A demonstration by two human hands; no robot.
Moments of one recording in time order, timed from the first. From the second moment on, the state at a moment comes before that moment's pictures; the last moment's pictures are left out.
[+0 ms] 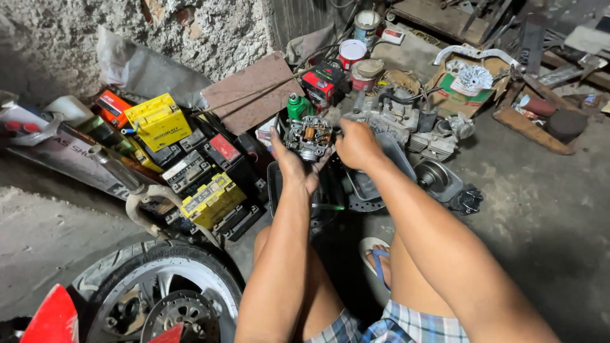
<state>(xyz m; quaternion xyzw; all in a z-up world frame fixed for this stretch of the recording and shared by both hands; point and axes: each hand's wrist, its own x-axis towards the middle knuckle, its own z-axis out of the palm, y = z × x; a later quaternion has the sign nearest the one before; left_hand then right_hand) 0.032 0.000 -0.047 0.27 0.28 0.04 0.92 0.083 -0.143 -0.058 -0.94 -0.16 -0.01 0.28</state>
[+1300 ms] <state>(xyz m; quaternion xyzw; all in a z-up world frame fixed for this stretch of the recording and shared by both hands) 0.039 -0.085 -0.061 0.47 0.11 0.05 0.88 0.108 -0.237 -0.042 -0.79 -0.26 -0.12 0.54</state>
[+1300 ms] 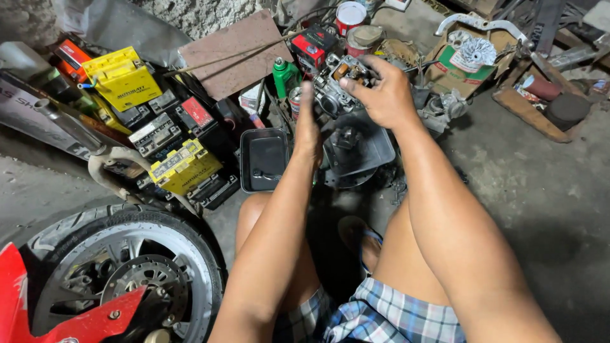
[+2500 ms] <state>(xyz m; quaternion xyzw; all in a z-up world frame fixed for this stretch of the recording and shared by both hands) 0.023 -0.068 -0.017 0.35 0.31 0.12 0.88 0.145 -0.209 -0.161 -0.96 -0.14 0.23 0.11</state>
